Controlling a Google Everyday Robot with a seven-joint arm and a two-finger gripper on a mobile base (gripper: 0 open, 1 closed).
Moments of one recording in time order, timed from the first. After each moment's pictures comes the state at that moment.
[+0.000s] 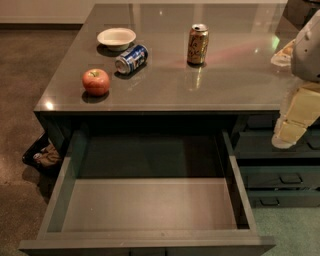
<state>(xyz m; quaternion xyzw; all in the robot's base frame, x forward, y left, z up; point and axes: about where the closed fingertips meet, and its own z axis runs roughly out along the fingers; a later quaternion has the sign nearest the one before) 0.438 -0.217 0.976 -0.60 0.78 -0.03 0.16</state>
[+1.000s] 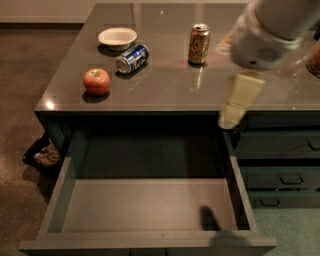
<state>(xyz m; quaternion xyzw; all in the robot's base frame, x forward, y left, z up) 0.487 -0.138 0.972 -0.66 0.72 -0.01 0.19</state>
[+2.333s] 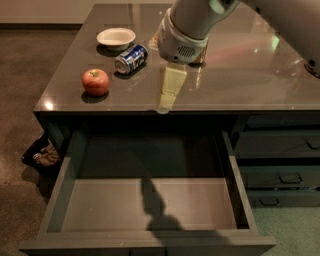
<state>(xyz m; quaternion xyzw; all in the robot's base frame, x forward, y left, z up) 0.559 -0.001 0.947 -0.74 0.63 0.04 0.24</state>
